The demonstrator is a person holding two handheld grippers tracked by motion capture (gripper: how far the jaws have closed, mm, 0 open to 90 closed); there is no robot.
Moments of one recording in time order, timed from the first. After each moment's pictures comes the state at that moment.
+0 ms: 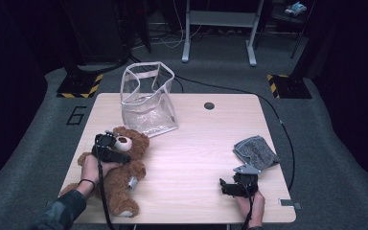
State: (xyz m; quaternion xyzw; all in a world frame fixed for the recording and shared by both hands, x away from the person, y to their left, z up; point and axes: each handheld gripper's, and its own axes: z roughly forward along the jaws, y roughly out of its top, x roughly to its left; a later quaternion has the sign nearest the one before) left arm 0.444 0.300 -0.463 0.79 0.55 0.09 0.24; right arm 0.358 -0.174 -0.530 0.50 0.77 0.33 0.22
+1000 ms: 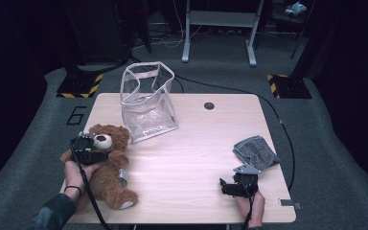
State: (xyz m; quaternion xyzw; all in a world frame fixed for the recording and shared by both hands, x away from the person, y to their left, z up) left arm 0.421 0.358 -0.454 0.72 0.62 0.14 0.29; right arm 0.358 -0.174 -0.530 0.50 0.77 0.33 0.23
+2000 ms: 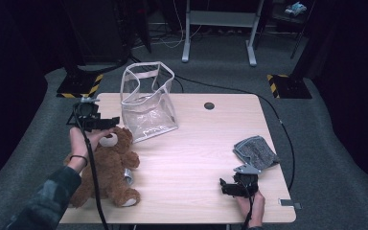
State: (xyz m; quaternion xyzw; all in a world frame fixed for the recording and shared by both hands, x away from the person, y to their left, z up) left arm 0.477 0.312 -0.345 0.72 0.55 0.23 0.36; right arm 0.358 -0.175 -0.530 0.50 0.77 0.33 0.22
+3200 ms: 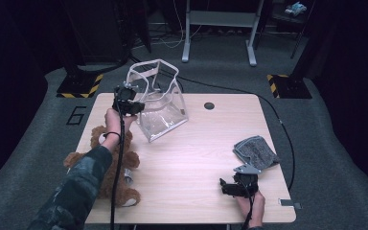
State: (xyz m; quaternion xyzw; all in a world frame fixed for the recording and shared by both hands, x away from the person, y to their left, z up) left arm 0.535 0.227 -0.355 0.78 0.48 0.21 0.34; right arm 0.358 -0.175 -0.530 0.50 0.77 0.33 0.22
